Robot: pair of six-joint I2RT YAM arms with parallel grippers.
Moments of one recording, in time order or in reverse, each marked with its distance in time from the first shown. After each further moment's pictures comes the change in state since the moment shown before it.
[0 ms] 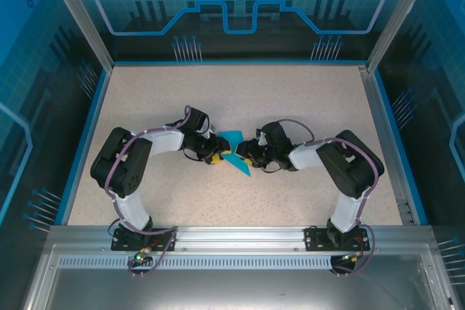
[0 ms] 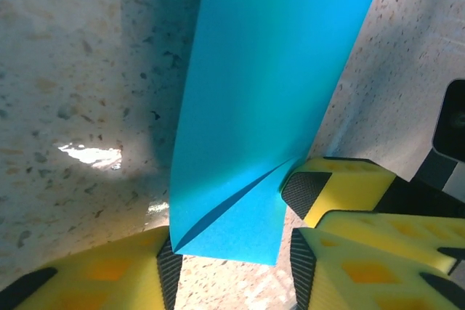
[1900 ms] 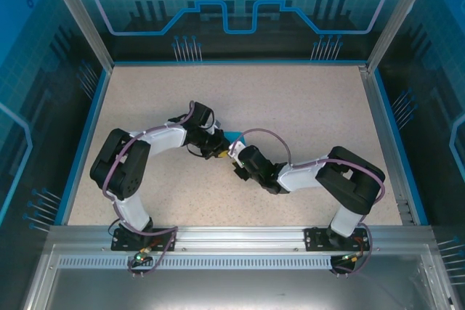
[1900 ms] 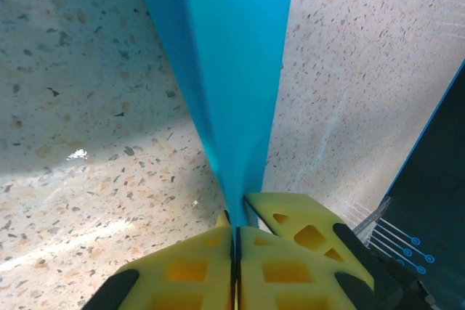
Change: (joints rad) left arm -0.037 -0.019 0.098 -0.107 -0.007 0.017; right arm 0.354 -0.101 -0.054 -0.016 0.805 -1.151
